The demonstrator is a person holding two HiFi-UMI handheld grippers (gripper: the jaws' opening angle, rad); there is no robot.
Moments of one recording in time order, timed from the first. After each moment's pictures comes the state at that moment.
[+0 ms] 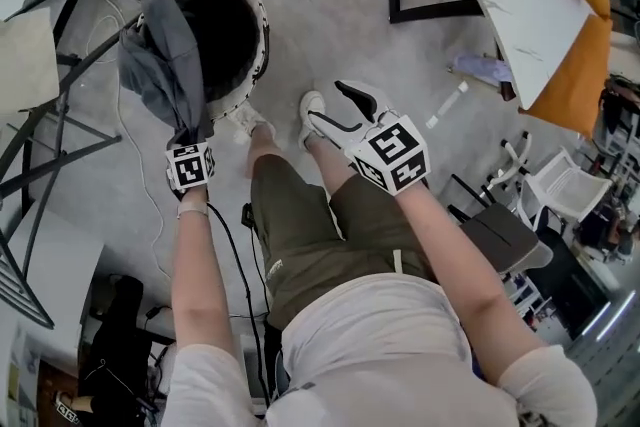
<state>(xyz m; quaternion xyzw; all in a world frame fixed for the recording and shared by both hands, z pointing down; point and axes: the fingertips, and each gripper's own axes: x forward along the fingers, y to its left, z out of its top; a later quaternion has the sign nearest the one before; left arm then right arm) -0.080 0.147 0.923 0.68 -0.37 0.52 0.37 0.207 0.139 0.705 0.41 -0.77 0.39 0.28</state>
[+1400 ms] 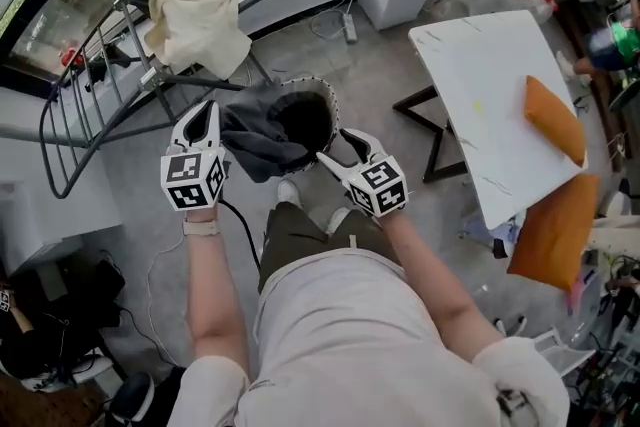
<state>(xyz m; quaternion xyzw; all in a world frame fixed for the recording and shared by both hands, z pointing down) -0.060 0.055 0.376 0.75 -0.62 0.17 0.11 0.156 0.111 0.486 0.30 -0.91 0.21 0.19</state>
